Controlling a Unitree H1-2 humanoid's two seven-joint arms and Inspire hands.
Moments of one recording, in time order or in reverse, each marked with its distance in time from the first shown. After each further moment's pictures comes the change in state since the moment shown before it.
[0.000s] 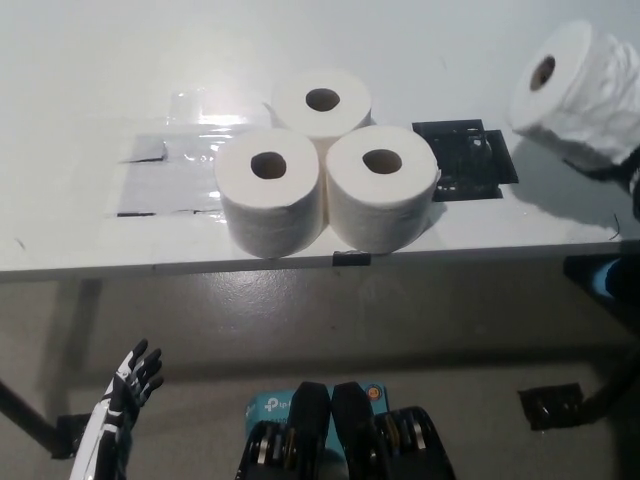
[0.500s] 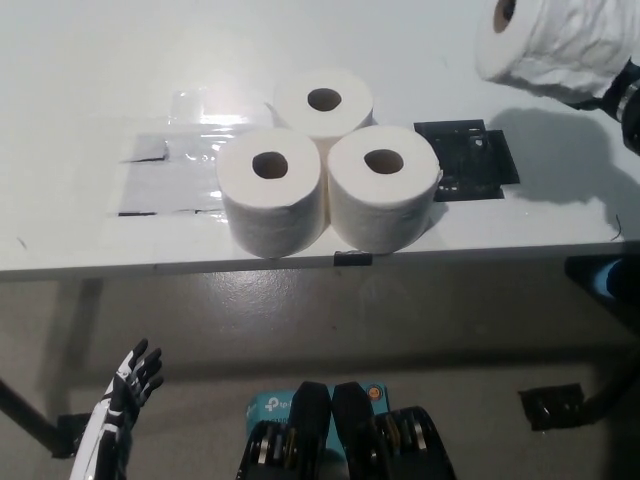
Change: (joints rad) left_arm -0.001 0.000 0.000 0.000 0.001 0.000 0.000; right_arm -0.087 0.028 0.166 -0.085 -0.008 0.031 -0.002
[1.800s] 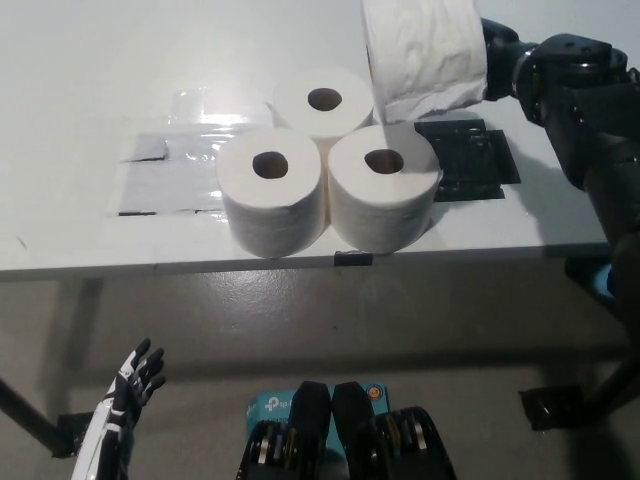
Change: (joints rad) left_arm -0.002 0.000 -0.005 -0.001 0.006 0.000 0.000; right_arm -0.141 0.123 0.308 0.072 -0.176 -0.027 -0.153
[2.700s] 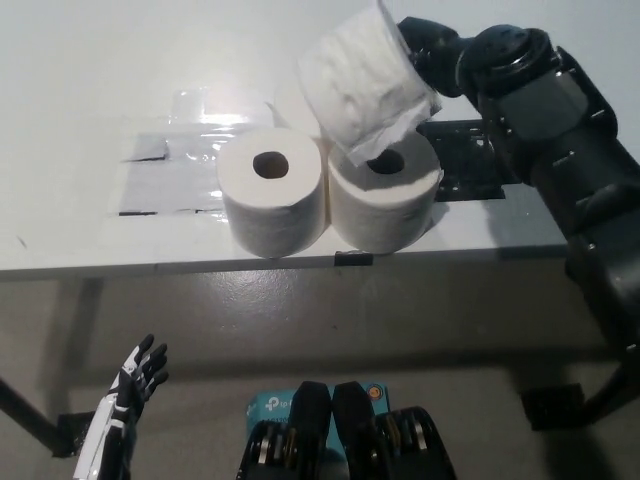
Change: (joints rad) left_arm -0.011 0.000 -0.004 -0.004 0.009 0.000 0.000; right_arm -0.051 0.081 0.264 0.047 -0.188 -0.091 -0.061
